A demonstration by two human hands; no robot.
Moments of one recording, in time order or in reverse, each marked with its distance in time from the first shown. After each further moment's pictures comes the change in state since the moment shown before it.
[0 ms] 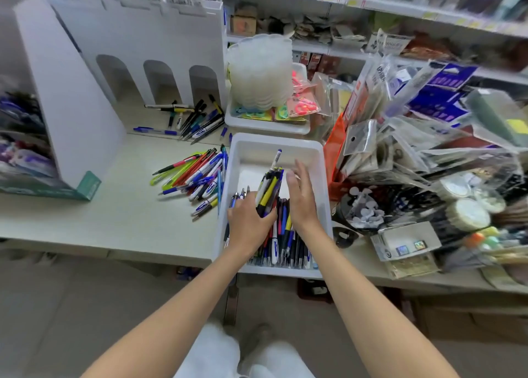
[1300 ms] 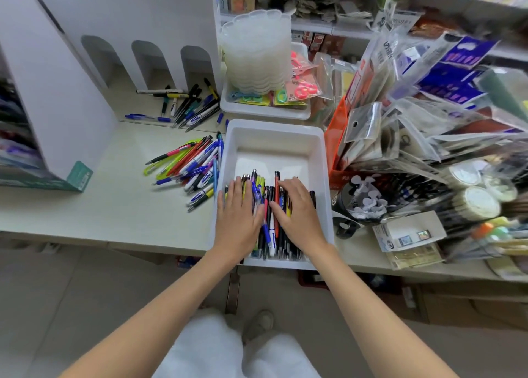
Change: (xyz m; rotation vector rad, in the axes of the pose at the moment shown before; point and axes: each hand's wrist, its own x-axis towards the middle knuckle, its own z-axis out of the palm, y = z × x) left_hand -0.008 -0.033 0.000 0.412 -0.168 0.175; right_hand -0.021 0.056 -0.019 -0.593 -0.143 -0.285
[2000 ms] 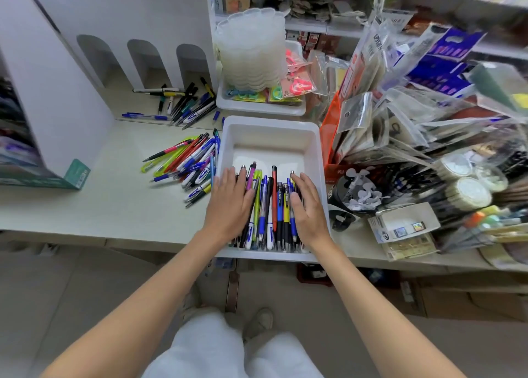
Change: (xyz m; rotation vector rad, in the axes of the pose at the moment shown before) left_hand 0.015 -0.013 -0.012 -0.003 -0.052 0.065; right_hand -0.017 0.008 -0.012 0.216 0.044 0.163
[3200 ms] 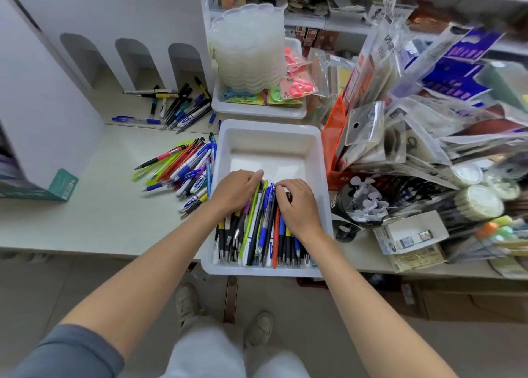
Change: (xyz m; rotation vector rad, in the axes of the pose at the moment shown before) left_hand 0.077 0.003 -0.016 -0.331 -0.090 0.017; right_hand 0.044 -0.015 0.016 -0.166 0.049 -0.088
